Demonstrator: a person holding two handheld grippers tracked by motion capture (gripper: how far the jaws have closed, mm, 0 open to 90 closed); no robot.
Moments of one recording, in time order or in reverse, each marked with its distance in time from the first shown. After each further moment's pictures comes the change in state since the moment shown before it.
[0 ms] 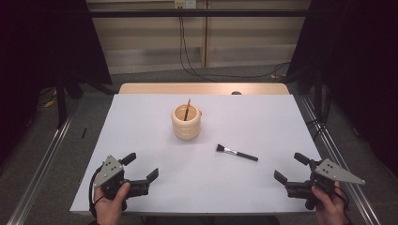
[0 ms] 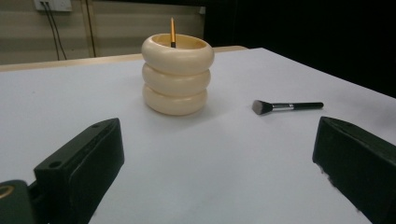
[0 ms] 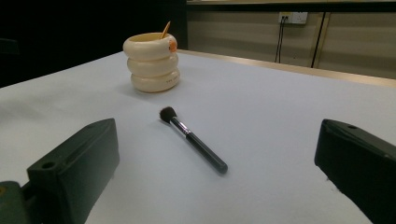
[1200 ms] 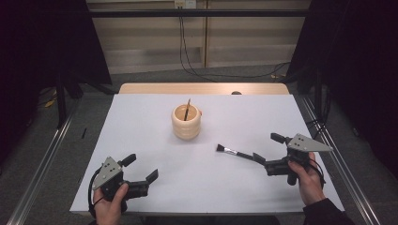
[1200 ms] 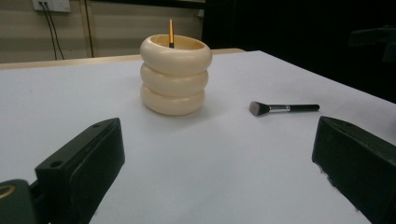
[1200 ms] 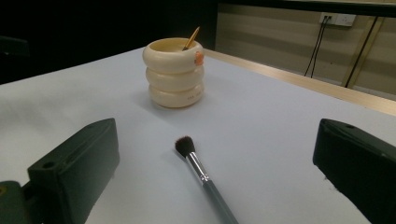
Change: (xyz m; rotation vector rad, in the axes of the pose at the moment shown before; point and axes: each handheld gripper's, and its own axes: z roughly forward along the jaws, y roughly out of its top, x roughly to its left) left arm 0.000 -0.003 -0.003 -0.020 0.006 -0.017; right arm 0.004 0.041 0.070 0.058 0.129 -0.086
